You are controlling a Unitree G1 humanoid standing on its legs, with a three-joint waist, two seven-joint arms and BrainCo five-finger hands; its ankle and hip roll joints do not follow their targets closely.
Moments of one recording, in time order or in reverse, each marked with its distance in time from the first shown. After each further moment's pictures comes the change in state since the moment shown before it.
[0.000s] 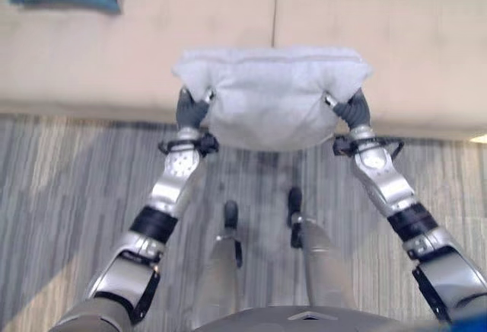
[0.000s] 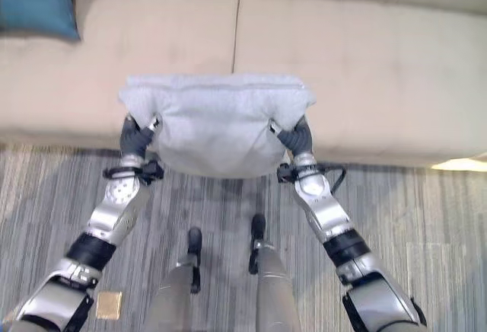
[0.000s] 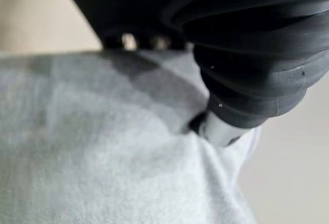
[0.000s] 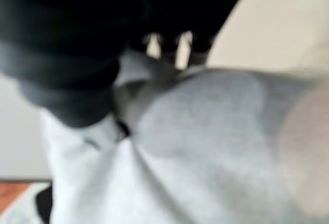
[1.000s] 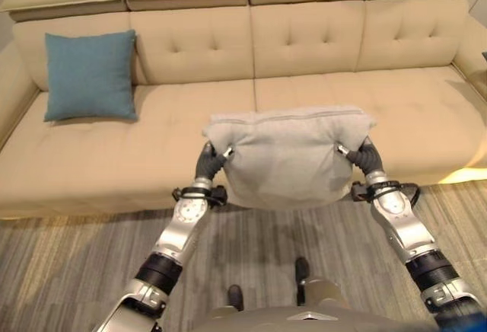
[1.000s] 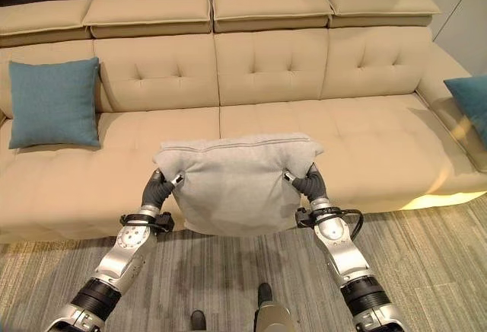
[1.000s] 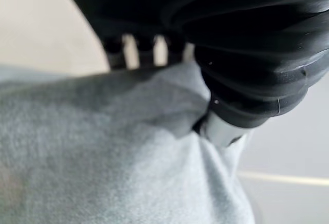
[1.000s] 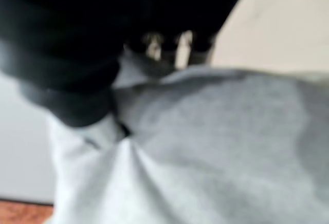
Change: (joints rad) left arm 0.209 -0.096 -0.003 -0.007 0.066 0.043 -0.142; right arm 0.246 -0.001 -0.104 -0.015 -0.064 0.031 0.134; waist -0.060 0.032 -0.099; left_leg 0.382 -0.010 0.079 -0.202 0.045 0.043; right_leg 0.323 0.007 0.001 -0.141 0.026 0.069
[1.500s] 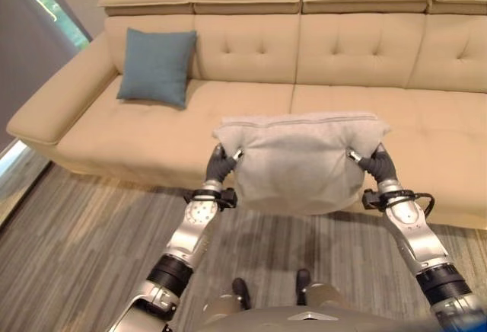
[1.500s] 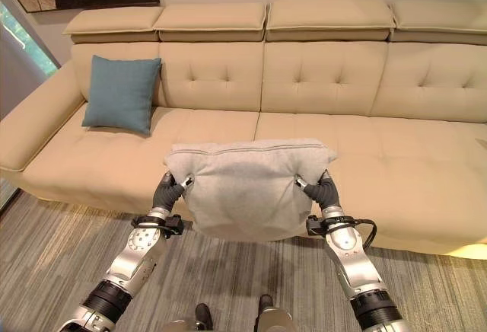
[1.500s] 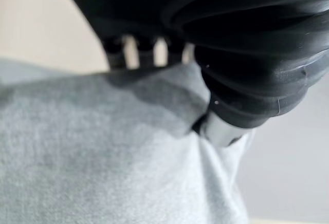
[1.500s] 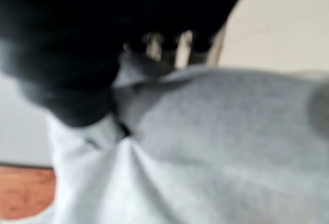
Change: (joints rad) left arm 0.004 -0.051 -0.015 0.008 -0.007 0.007 -0.005; right arm 0.112 -0.011 -0.071 -0.078 0.001 0.000 0.021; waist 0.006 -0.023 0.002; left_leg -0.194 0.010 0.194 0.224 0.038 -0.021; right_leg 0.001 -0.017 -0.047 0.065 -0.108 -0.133
